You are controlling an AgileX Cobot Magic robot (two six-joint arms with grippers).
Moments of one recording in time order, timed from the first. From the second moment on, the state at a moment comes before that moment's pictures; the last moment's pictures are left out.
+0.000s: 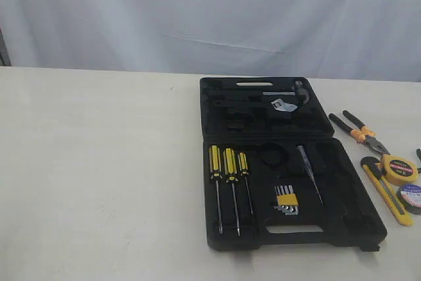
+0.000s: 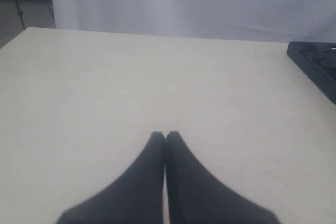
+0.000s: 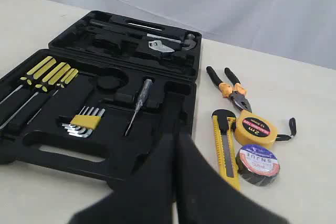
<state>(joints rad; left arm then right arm) 0.00 0.00 0.00 -0.03 0.34 -0.03 -0.27 0.01 0.00 0.01 0.35 -0.17</state>
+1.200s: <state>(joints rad) 0.00 0.00 0.00 -0.03 0.34 -0.03 -0.27 0.01 0.00 -0.17 0.35 -0.17</state>
